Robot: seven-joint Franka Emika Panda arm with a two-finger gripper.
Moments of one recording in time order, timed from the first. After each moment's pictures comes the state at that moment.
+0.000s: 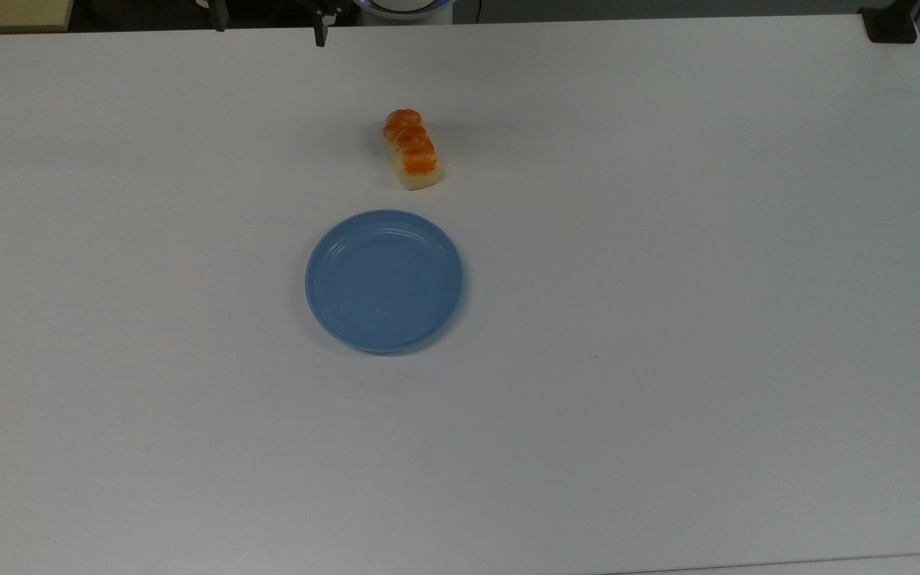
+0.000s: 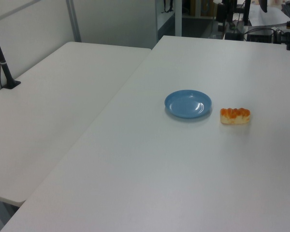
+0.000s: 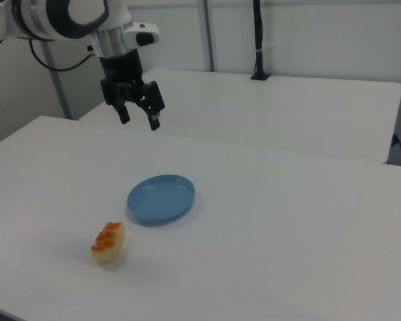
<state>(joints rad) 0.03 0.01 -0.14 -1.59 -0.07 1.64 0.01</state>
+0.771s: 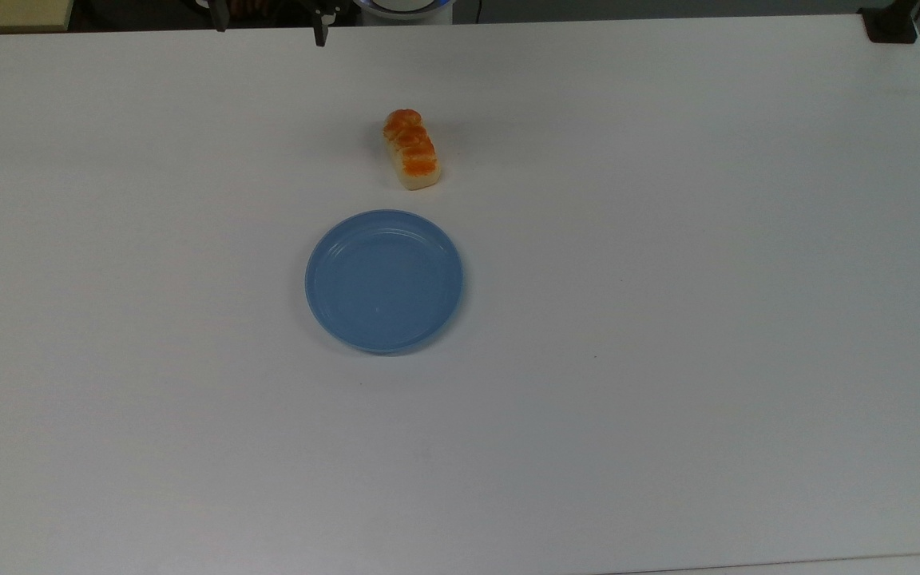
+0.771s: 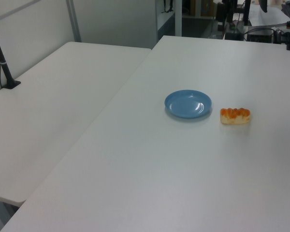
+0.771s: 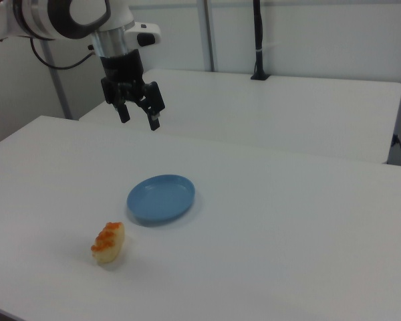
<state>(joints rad) 0.02 0.01 -0.14 -1.59 -0.05 1.64 0.01</state>
